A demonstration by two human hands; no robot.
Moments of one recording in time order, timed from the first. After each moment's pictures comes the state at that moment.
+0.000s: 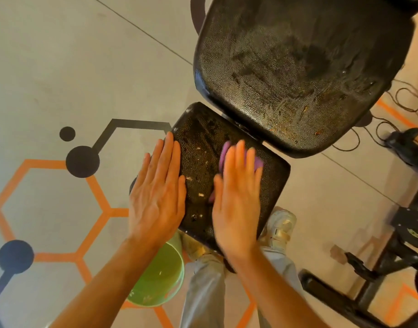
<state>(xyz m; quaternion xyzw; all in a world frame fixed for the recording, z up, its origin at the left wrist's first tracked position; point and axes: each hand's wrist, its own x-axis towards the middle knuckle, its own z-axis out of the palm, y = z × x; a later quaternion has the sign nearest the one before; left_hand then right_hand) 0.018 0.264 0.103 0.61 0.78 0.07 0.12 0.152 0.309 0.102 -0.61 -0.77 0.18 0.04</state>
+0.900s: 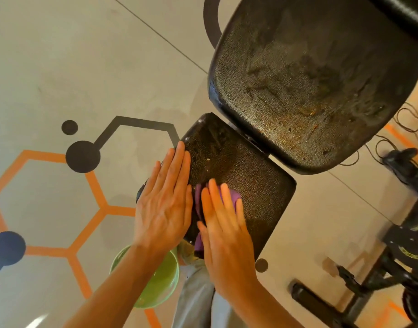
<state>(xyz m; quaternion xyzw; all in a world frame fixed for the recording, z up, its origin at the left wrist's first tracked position) 0.016 0.266 0.102 0.60 0.78 0.10 0.11 0.158 0.269 0.116 -0.46 -0.86 0.22 0.00</state>
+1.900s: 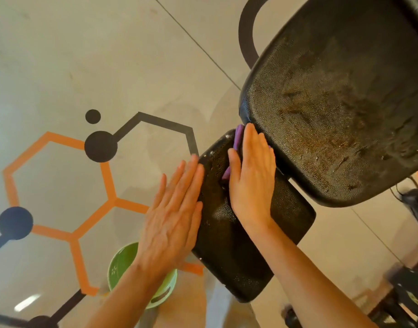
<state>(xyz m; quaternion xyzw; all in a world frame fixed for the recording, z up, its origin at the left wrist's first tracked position) 0.008 0.255 0.110 0.55 0.80 0.16 0.18 0.098 0.394 0.091 -0.53 -0.82 0.20 0.03</state>
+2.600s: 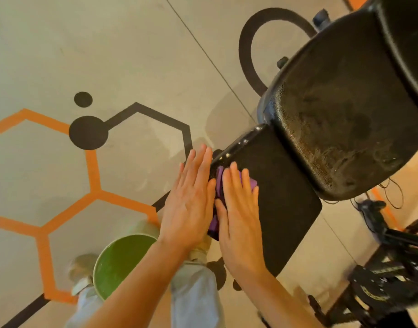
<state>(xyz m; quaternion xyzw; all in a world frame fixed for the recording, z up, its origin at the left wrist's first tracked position) -0.008 0.227 0.087 0.44 0.79 0.30 0.30 0.096 0.268 0.120 -0.44 -0.85 0.27 0.00</state>
